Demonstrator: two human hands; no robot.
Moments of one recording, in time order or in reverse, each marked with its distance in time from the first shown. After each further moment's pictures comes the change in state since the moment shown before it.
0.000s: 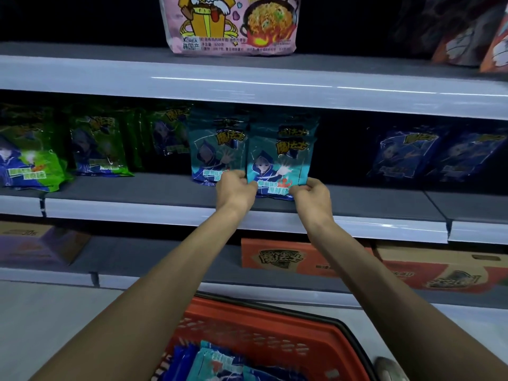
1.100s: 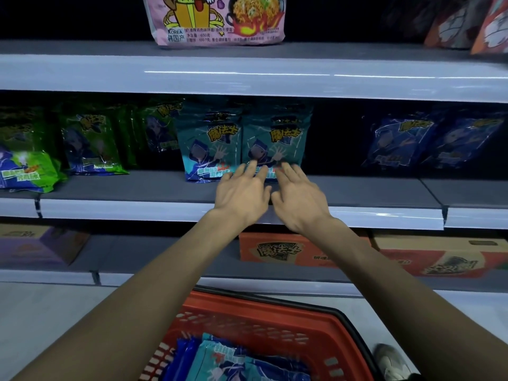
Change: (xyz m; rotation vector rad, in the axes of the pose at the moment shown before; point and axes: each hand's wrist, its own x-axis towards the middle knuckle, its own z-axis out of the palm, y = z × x) left_hand -0.014 -0.002 0.008 1.107 -0.136 0.578; right_hand -0.001 0.006 -0.008 -0.981 -0.244 -0.530
